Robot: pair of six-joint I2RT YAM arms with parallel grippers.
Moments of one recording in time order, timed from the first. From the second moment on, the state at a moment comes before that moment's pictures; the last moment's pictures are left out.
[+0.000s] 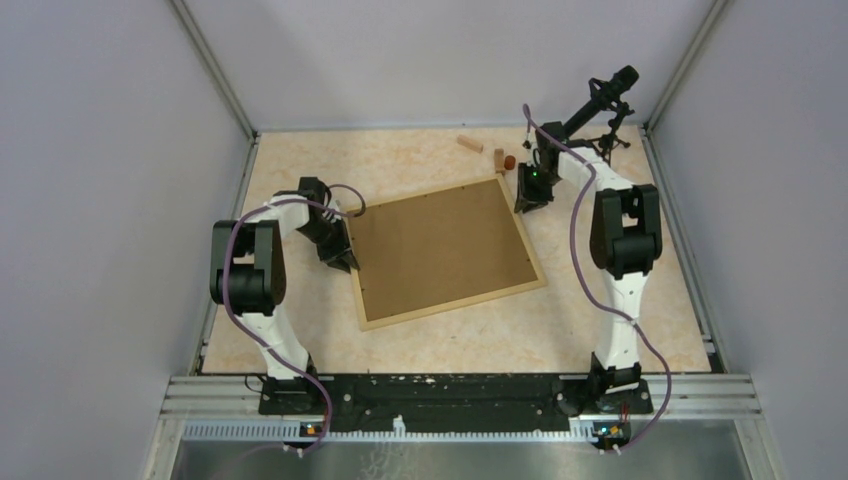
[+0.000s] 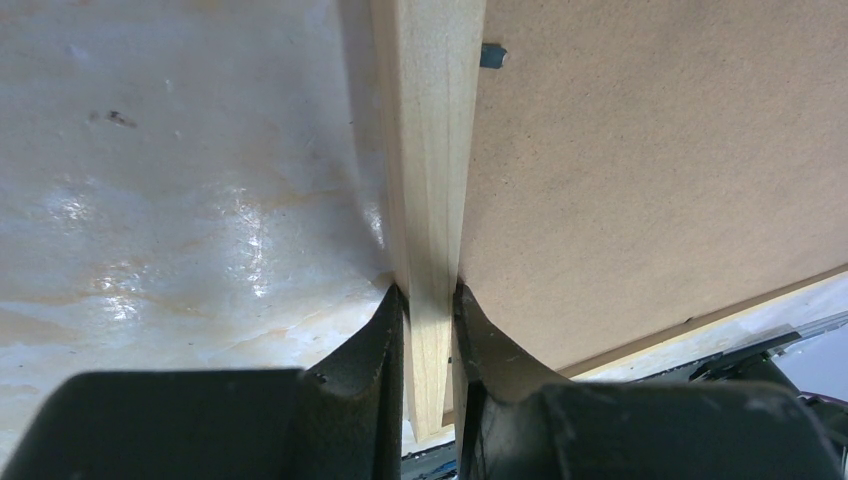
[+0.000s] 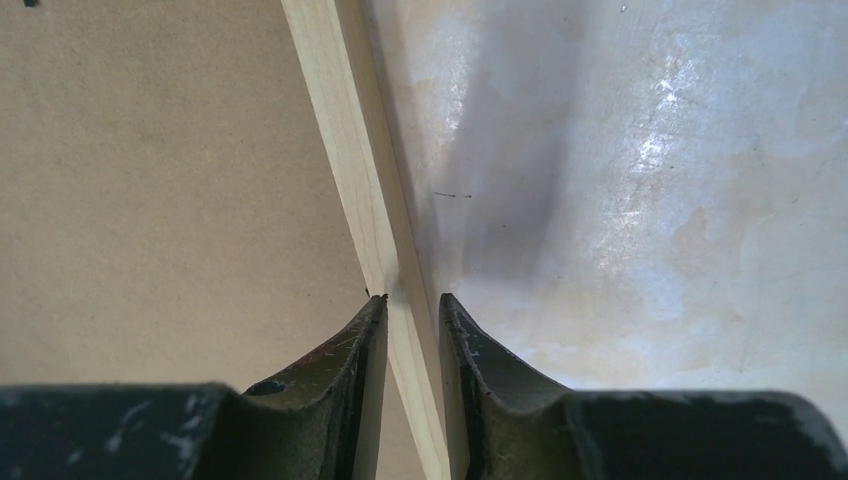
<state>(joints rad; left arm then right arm) -0.02 1.86 1.16 -0.76 0.36 -0.31 0.18 2.17 1.75 -0.77 -0.23 0.18</state>
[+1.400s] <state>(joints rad) -0.02 1.86 1.16 -0.76 0.36 -0.31 0.26 2.32 1.95 -0.95 -0.14 0.13</state>
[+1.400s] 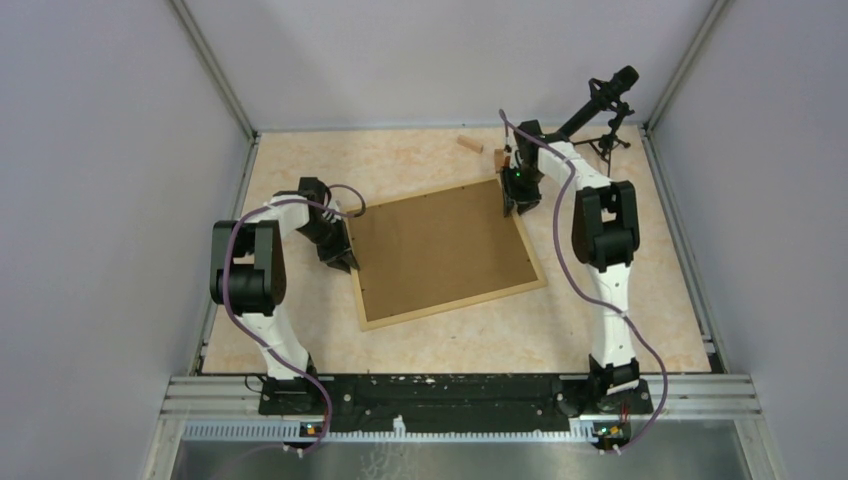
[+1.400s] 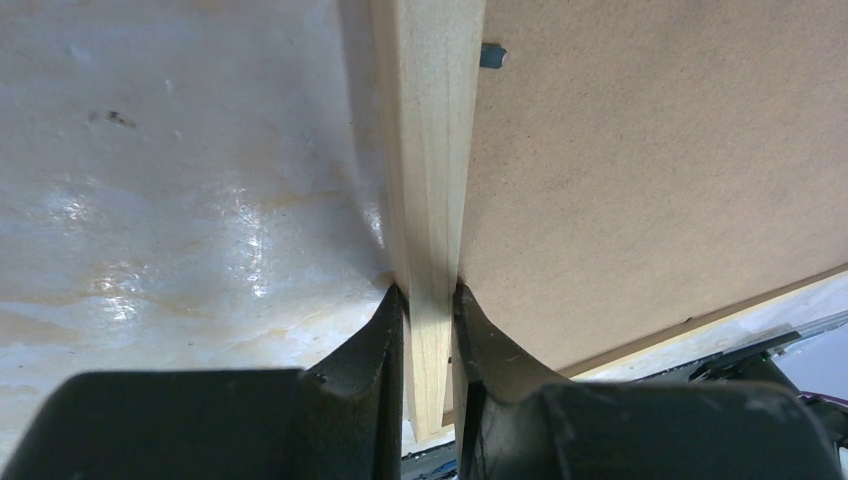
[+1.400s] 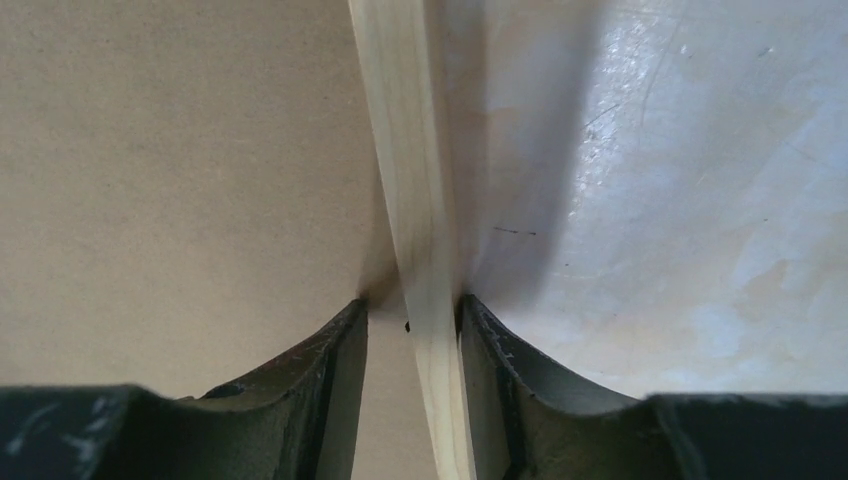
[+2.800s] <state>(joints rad) -0.02 1.86 1.16 -0.75 0.37 -0.31 0.22 2.21 1.82 -0.81 -0.18 0.15</state>
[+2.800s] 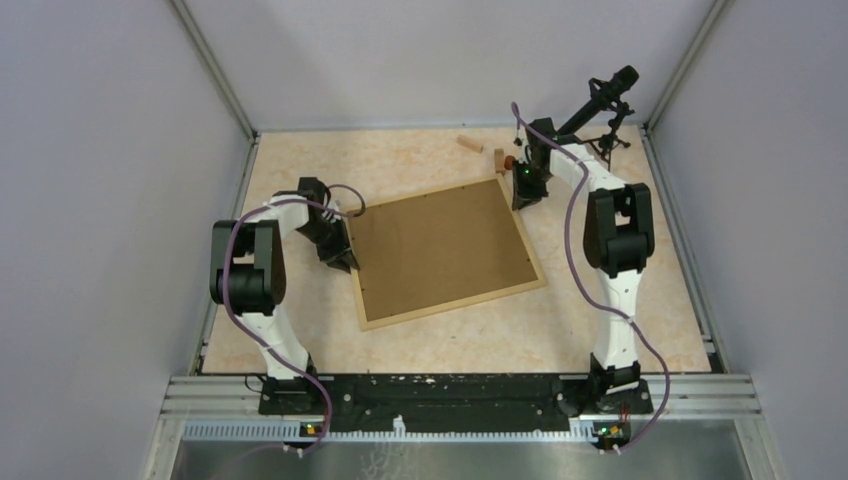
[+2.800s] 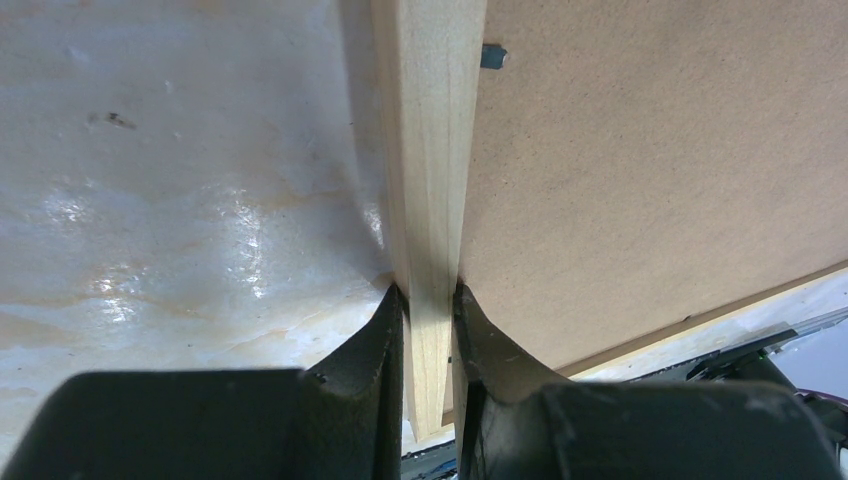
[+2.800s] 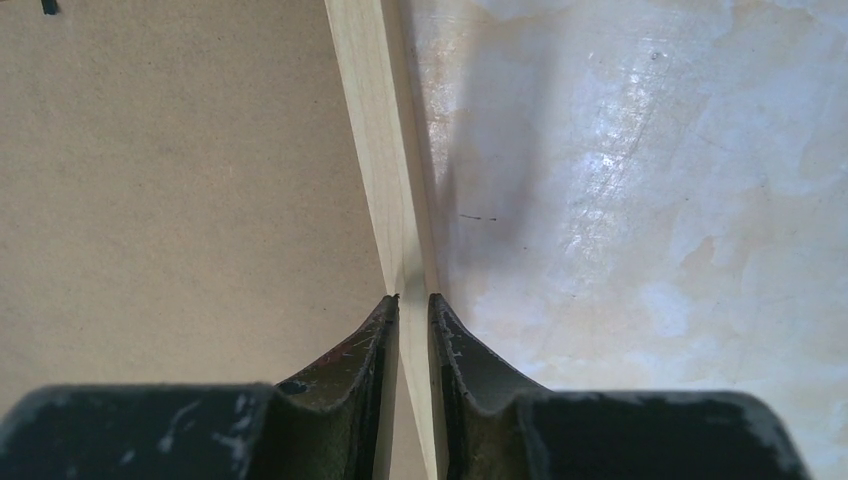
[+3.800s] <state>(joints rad) -0.02 1.86 1.16 -0.75 0.37 -0.31 0.25 2.21 1.80 -0.81 -0.11 0.12</state>
